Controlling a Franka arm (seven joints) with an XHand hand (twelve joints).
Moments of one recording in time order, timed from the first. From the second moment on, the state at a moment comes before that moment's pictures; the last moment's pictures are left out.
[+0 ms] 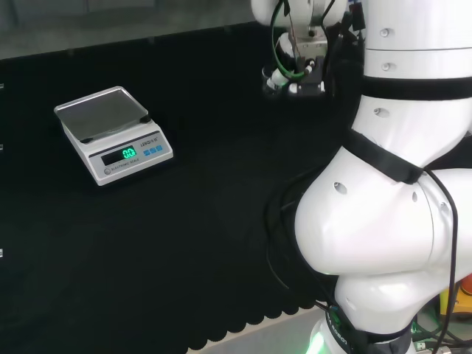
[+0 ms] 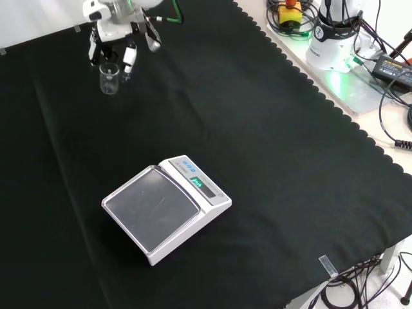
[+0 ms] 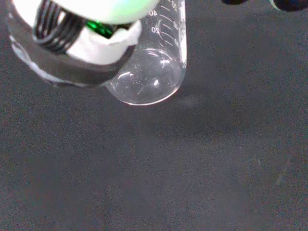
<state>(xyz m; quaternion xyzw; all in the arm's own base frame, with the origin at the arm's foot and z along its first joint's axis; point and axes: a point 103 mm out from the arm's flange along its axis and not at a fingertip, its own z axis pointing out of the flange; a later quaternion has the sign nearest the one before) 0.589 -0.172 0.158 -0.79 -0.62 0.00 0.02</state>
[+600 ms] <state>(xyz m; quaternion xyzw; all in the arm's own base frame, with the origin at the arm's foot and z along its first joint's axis) 0.554 -0.155 0.308 -0.77 -0.64 -0.03 0.02</state>
